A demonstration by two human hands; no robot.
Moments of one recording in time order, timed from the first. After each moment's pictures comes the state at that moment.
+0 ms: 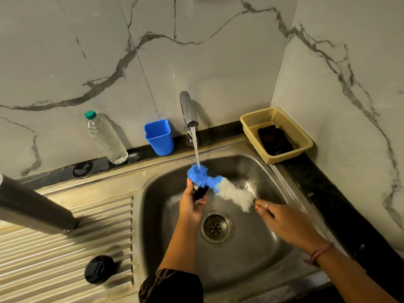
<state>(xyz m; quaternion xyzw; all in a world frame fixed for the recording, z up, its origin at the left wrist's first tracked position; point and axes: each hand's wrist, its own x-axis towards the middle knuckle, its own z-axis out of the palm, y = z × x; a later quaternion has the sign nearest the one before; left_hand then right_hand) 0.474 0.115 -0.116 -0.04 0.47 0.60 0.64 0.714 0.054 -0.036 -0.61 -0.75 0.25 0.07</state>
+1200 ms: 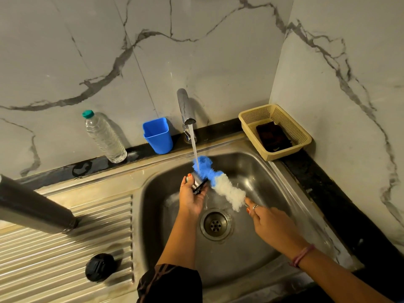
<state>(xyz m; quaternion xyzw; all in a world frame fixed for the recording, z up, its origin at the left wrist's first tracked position) 0.478 0.125 -0.103 -0.02 0.43 0.64 0.64 0.690 0.039 -0.042 -0.62 -0.76 0.19 0.05</state>
